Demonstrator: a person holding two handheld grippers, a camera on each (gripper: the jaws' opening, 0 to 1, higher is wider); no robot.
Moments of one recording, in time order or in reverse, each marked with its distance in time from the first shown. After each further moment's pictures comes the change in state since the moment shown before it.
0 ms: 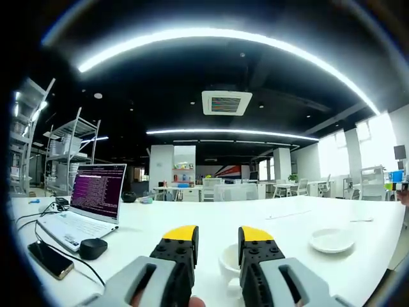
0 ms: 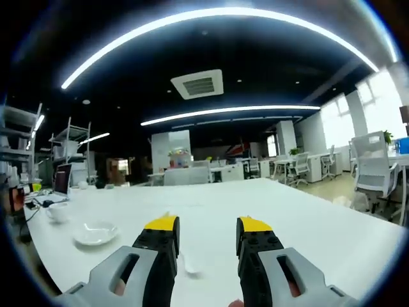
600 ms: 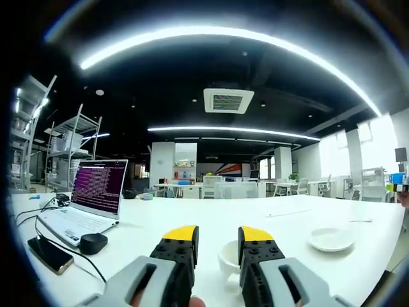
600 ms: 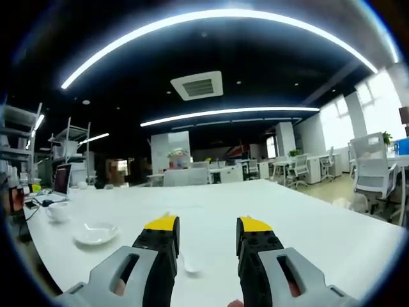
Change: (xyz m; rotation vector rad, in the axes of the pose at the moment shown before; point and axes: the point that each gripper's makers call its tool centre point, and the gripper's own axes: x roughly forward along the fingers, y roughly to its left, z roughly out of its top) left arm -0.003 0.001 -0.006 -0.020 0.016 0.006; right arm -0.005 -0.001 0.002 -0.004 -0.010 -0.005
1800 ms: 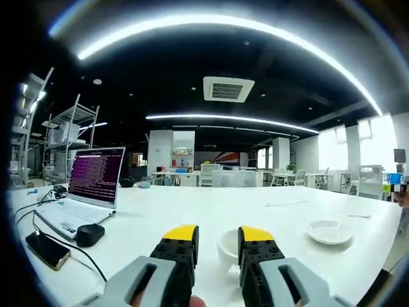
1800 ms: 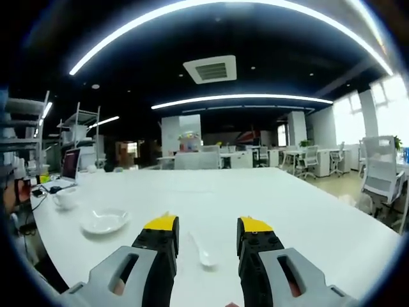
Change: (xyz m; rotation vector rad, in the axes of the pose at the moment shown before) left arm 0.006 0.002 -0.016 -0.011 0.087 -0.019; right arm 0.012 0.026 -0.011 -0.044 0.118 0.076
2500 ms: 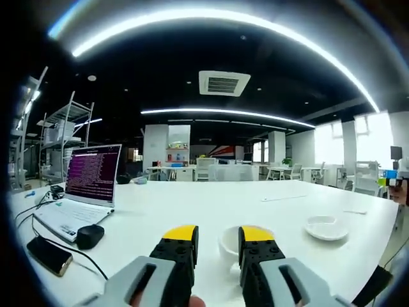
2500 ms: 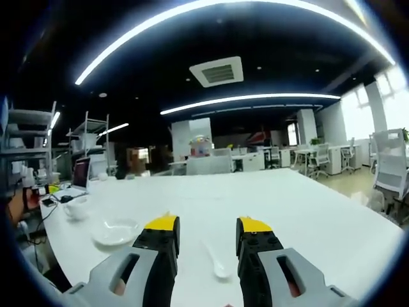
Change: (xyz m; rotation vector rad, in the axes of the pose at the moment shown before) left arm -0.002 0.004 0.005 0.007 0.048 -0.036; right arm 0.012 0.015 0.018 0.046 -0.030 0.087
